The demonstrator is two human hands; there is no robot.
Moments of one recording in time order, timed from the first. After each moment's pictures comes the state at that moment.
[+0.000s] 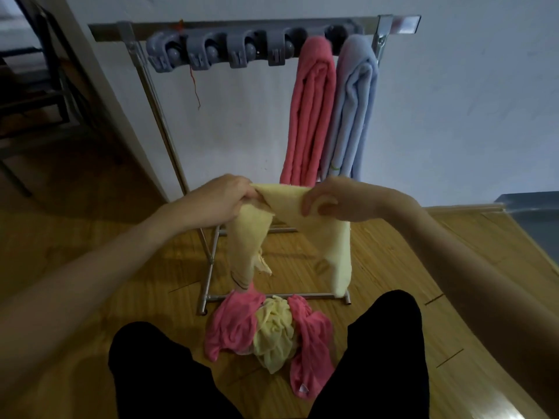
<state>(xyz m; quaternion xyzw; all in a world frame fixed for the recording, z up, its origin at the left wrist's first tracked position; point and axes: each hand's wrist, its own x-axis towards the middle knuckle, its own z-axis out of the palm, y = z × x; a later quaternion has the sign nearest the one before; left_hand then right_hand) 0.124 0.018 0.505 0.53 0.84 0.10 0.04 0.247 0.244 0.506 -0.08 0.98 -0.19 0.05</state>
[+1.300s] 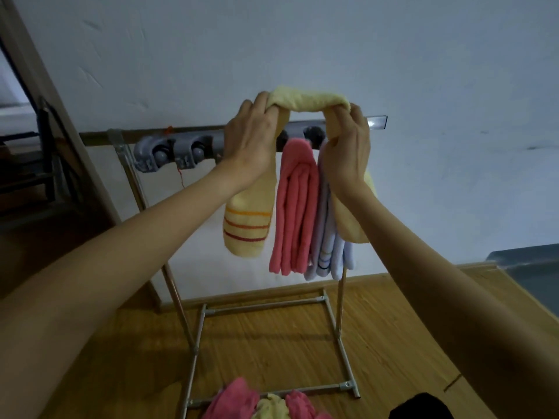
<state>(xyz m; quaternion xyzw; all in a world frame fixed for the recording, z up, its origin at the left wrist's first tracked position) 0.035 0.177 0.649 0.41 0.81 0.14 -0.40 0.127 0.294 0.621 0.16 0.77 -0.21 -0.59</state>
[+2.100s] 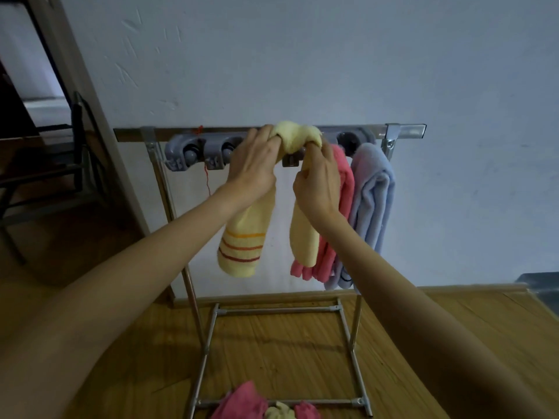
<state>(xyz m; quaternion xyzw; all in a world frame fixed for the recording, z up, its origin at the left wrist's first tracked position) -0.011 0.144 0.617 0.39 0.85 0.11 -0.35 0.059 0.245 0.577 0.11 0.82 -0.24 -0.51</state>
